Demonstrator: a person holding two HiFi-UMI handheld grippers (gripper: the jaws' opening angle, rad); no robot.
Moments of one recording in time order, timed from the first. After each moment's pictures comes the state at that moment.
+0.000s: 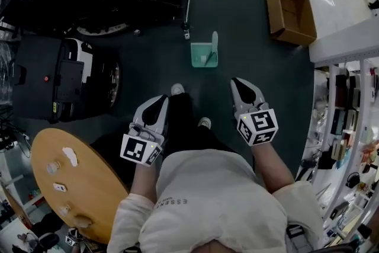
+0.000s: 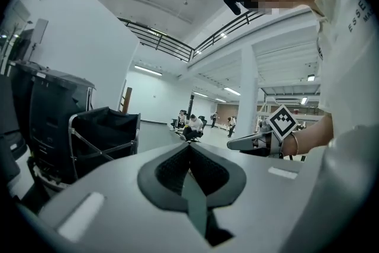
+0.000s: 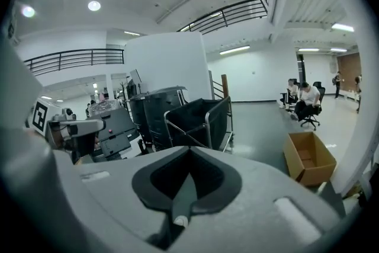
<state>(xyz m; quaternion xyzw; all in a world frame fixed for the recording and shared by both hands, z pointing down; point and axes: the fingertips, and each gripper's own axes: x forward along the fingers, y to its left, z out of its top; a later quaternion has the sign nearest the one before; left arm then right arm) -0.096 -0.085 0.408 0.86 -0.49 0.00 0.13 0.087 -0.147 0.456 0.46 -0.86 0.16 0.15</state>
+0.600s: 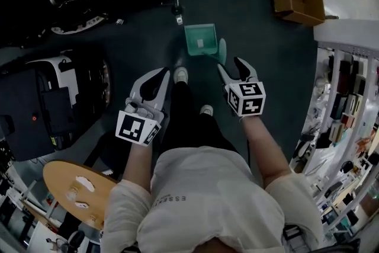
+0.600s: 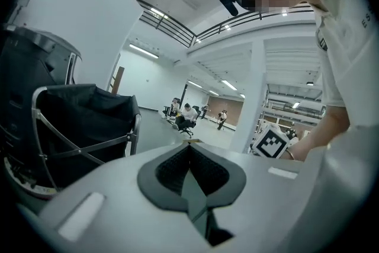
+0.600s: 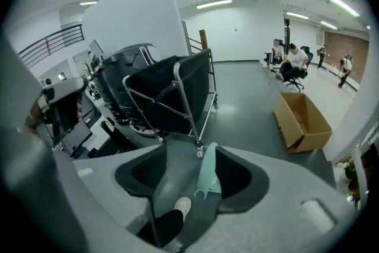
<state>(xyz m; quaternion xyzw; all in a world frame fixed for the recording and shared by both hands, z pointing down) -0.125 -0.316 0.501 0.88 -0.43 0.03 0.19 0.051 -0.319 0.637 0.49 -0.76 0.32 0.29</state>
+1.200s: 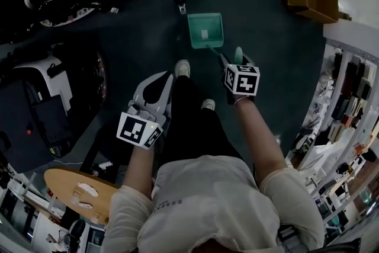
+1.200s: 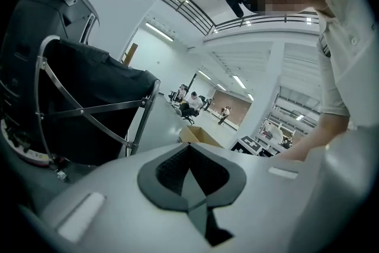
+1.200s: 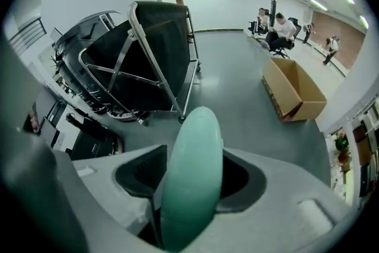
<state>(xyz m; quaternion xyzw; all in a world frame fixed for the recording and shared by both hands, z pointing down) -0.146 -0.358 0.609 0.86 -0.42 0.04 0.29 0.049 -0.375 0.798 0.52 -0.66 0.41 0.37</state>
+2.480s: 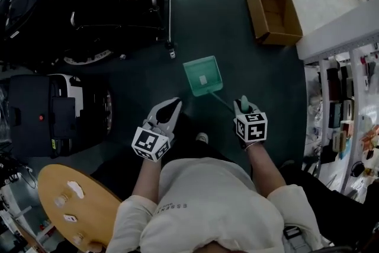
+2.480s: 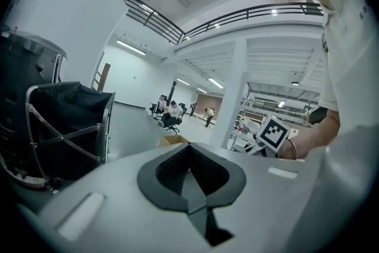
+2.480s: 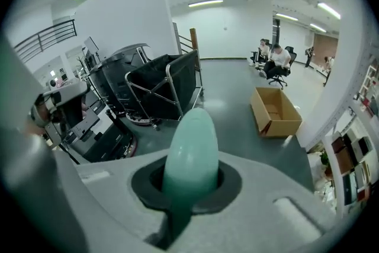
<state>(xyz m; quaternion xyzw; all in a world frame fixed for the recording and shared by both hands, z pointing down) -0.033 -0.173 0.477 0.91 -0.37 0.03 0.19 0.167 -0.161 0.583 0.52 -0.73 0.32 0.32</state>
